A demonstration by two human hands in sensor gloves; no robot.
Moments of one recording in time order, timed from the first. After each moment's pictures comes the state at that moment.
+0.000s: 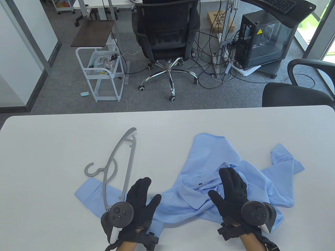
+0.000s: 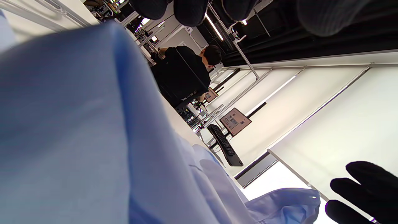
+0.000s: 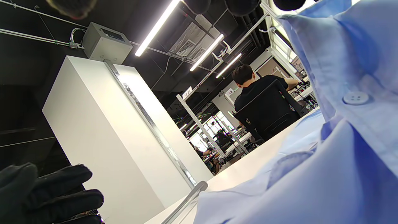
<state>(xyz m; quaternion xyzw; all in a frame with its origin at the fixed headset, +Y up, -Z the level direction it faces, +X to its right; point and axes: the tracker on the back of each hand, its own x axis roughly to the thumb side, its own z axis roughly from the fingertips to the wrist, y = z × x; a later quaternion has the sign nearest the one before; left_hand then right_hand) -0.191 -0.746 -0.250 0.04 -0.07 0.41 0.91 0.175 -0.734 -0.240 0.13 -0.17 0.89 0.40</state>
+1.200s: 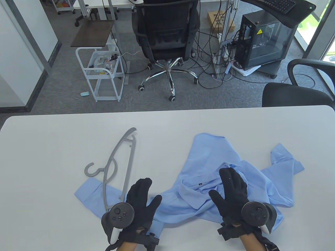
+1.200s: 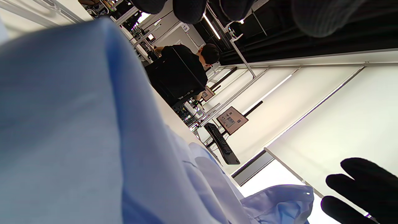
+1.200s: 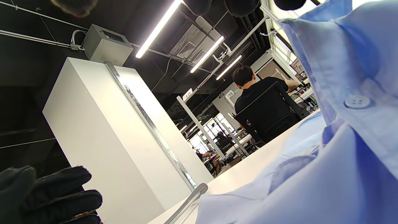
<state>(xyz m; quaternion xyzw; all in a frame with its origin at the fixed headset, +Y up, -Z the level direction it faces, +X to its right) -0.189 -0.746 -0.248 0.04 -0.08 0.41 0.91 0.176 -0.735 -0.239 0.13 -0.18 0.89 0.40</state>
